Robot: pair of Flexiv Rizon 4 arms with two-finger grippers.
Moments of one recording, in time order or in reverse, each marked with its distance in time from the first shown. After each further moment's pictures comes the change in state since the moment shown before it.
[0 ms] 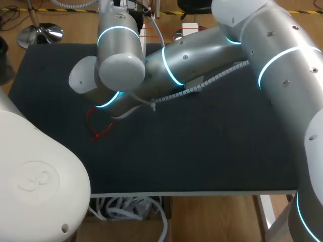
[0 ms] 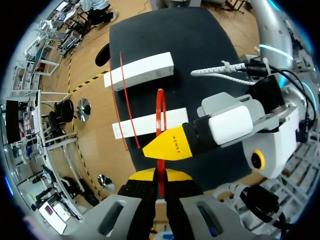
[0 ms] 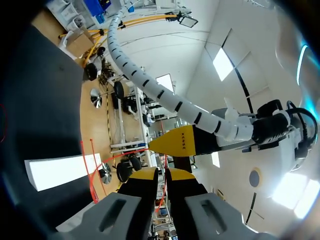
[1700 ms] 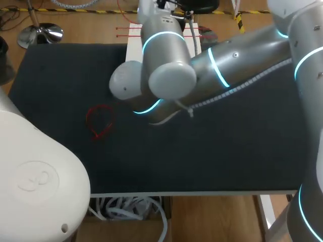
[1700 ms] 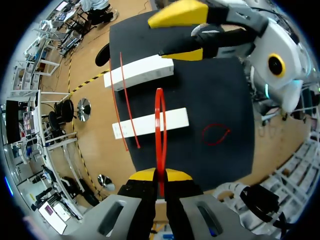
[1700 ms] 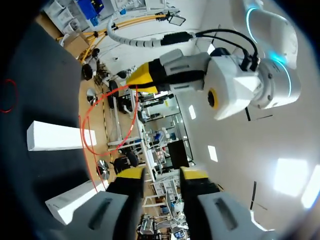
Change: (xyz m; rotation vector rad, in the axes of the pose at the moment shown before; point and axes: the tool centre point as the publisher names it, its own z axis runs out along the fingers) left arm 0.000 0.000 0.000 0.000 0.000 0.000; right arm -0.041 -0.099 -0.052 0.000 -0.032 0.058
